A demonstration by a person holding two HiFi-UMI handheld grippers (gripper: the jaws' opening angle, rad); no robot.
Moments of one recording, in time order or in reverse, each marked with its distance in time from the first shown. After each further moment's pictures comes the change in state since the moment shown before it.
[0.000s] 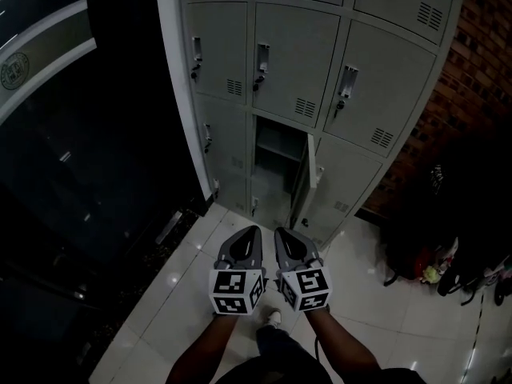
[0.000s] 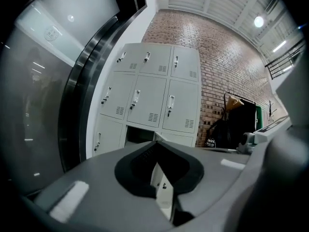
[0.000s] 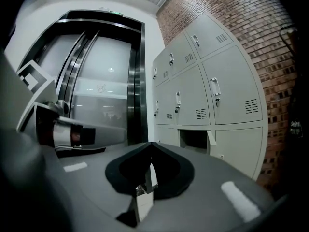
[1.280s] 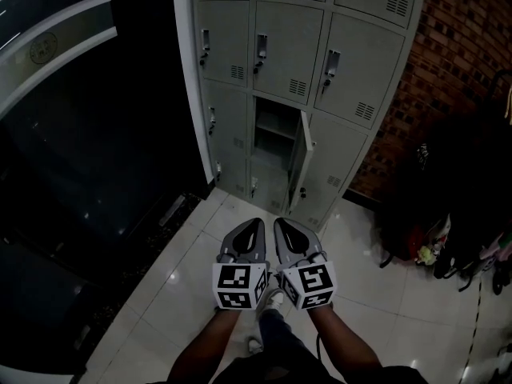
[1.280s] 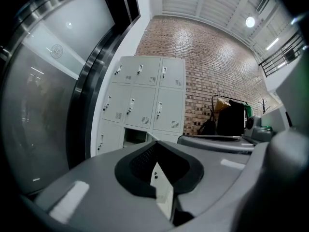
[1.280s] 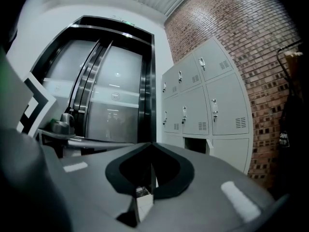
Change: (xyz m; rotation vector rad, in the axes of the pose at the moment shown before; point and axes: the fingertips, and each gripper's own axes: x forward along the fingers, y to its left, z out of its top) left arm -0.139 -0.069 -0.013 0.042 -0.044 -0.009; right arm -0.142 0.088 0.025 -0.060 -0.079 0.020
